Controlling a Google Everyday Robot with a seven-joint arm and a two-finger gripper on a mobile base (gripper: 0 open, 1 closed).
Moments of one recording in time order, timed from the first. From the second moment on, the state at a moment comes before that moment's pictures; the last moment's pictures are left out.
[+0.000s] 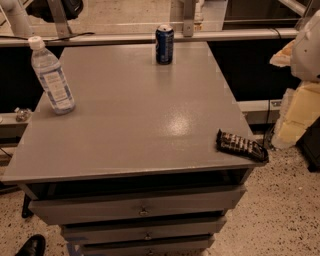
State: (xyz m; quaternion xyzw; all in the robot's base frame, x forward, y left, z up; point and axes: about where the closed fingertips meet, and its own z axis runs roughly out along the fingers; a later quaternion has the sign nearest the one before) arm 0.438 -0.217 0.976 -0.60 0.78 -0.03 0.16
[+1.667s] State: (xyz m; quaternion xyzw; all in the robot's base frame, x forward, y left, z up) arm 0.441 -0.221 0.868 -0.52 0.82 0.06 0.22
